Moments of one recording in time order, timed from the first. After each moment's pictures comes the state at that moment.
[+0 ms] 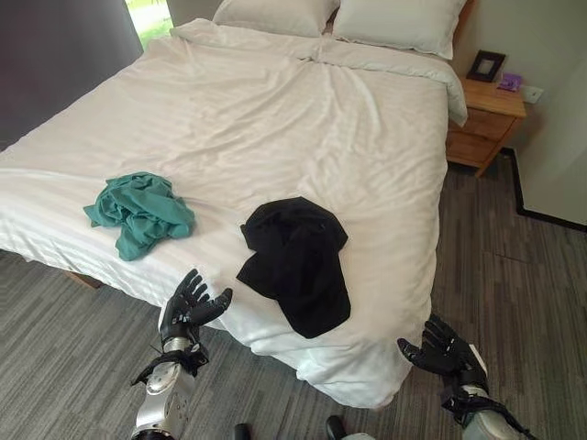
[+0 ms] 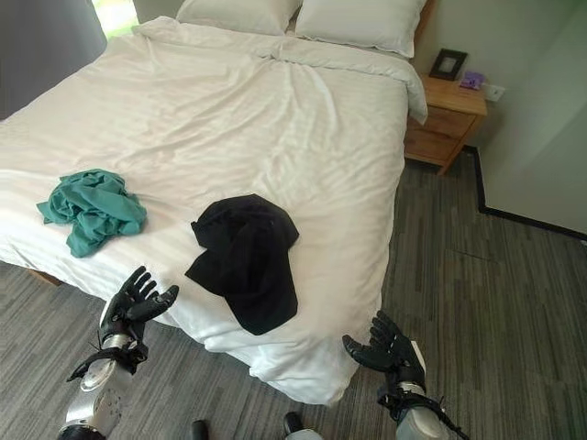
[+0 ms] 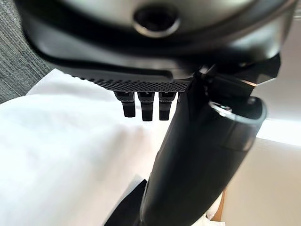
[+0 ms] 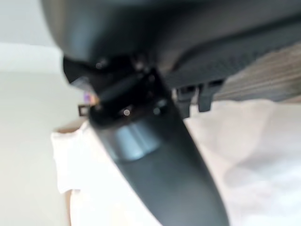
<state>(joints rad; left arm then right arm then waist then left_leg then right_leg) 0.01 0.26 0.00 0.43 -0.60 -0.16 0.09 0.22 -0.38 -0.09 0.39 0.49 -0.11 0.01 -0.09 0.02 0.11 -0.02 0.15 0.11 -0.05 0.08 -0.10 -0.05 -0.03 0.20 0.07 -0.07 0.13</state>
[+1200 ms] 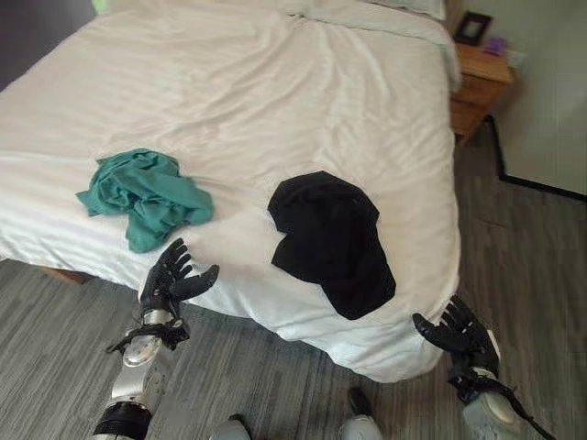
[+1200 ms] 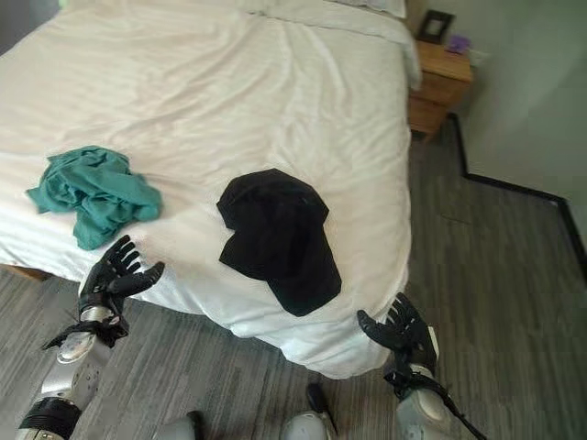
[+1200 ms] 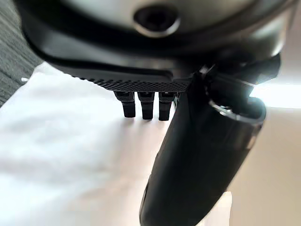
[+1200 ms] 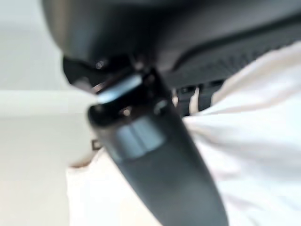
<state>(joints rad) -0.12 0.46 -0.05 0.47 -0.60 -0.19 0.11 0.15 -0.30 -0.16 0.31 0.53 -0.09 -0.02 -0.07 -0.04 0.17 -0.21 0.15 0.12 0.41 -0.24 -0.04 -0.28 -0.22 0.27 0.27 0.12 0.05</state>
